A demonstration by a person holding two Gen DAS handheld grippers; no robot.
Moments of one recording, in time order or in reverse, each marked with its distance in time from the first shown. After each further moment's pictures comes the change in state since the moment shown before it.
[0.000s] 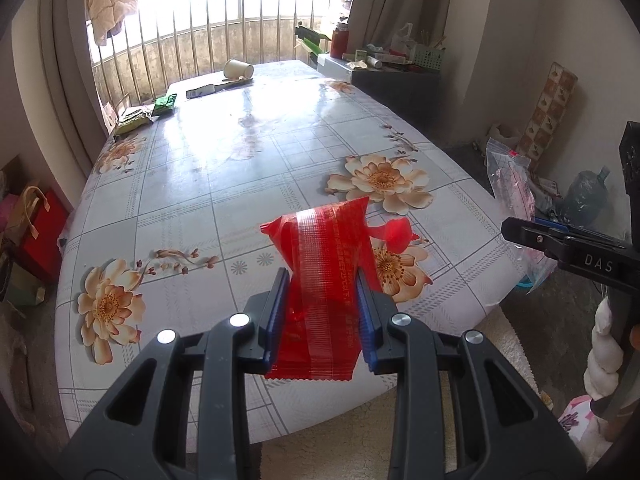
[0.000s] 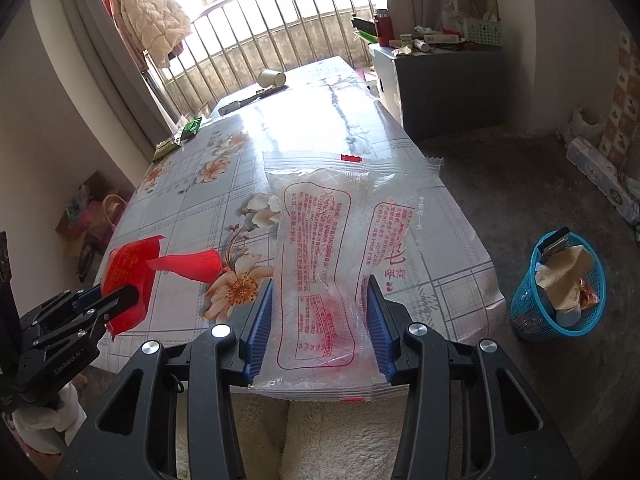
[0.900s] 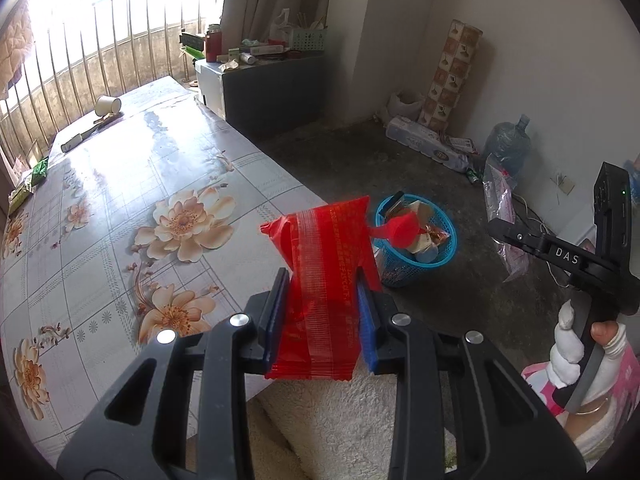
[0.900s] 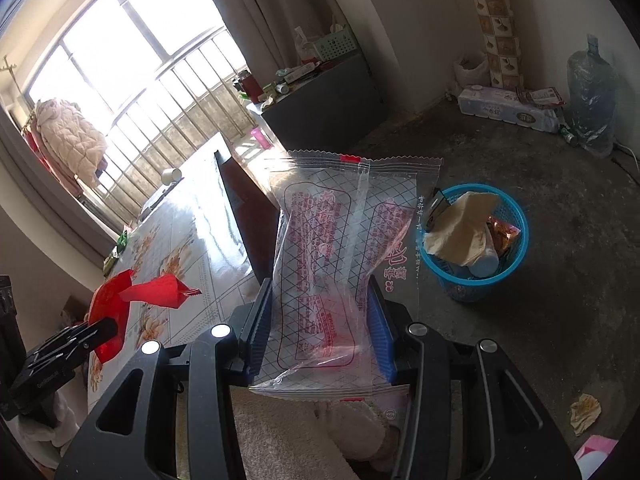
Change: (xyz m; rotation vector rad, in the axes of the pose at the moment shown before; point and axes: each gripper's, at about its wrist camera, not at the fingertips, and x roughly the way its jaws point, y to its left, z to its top) left arm 0.011 -0.170 0.039 0.223 0.056 -0.277; right arm -0.099 -0.194 -0.055 0.403 -0.196 -0.117
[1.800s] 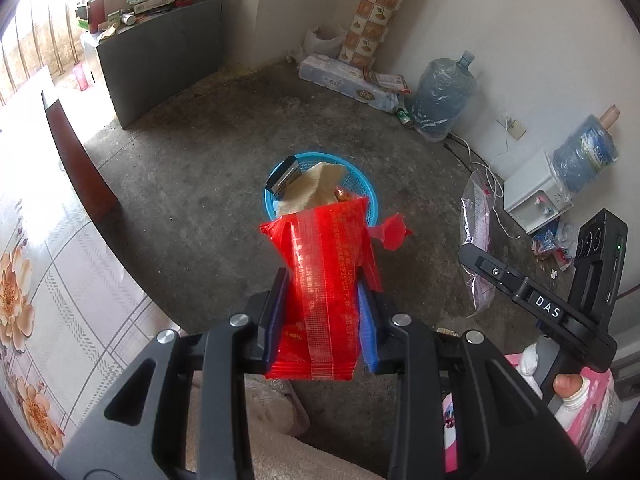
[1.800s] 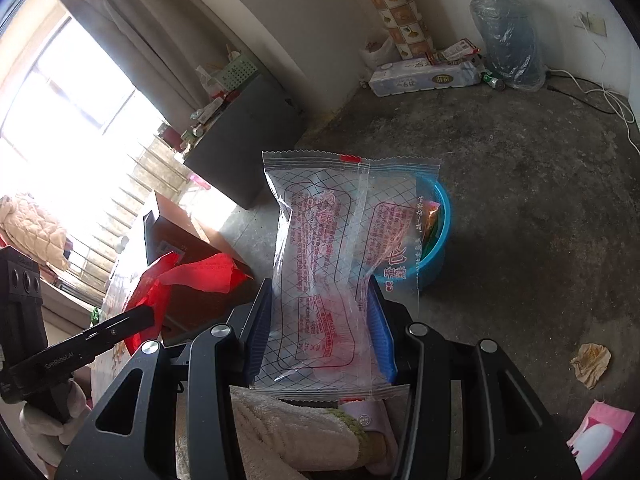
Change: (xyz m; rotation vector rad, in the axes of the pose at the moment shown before) left arm 0.146 -0.135 0.062 0.105 0.252 -0.241; right arm -0.005 -0.139 0.000 0.295 -0.043 -0.097
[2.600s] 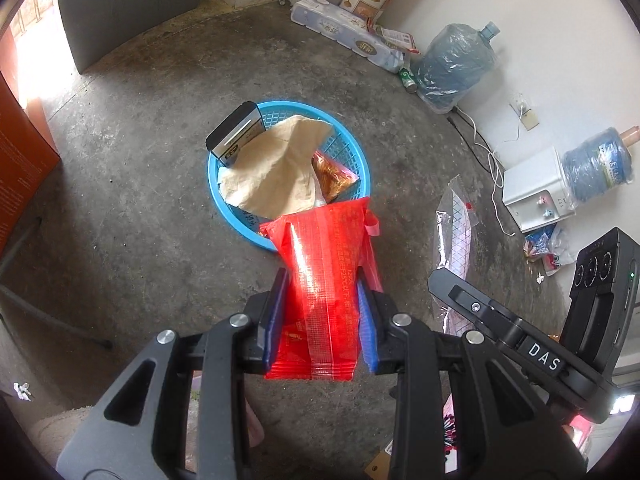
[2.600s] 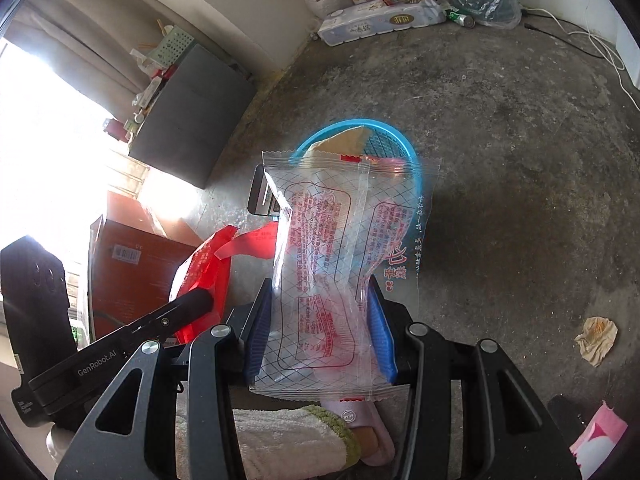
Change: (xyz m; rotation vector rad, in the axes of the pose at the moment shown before) left arm 0.170 -0.010 0.034 -0.096 0.156 -0.084; right arm 0.103 -0.061 0.031 0.128 0.172 -0.082
